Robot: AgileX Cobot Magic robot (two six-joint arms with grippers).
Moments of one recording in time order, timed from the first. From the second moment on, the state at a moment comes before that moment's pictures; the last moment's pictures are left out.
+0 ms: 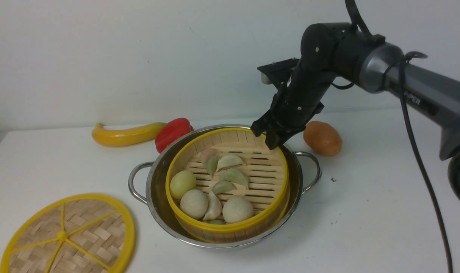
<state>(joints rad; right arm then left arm) 0.43 2.35 -2.17 0.25 1.25 -0.16 0.00 -0.01 0.02 0.00 0.41 -0.05</state>
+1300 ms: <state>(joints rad) 0.43 2.41 -2.29 0.26 1.28 -0.15 0.00 -0.01 0.02 0.00 0.41 -0.05</state>
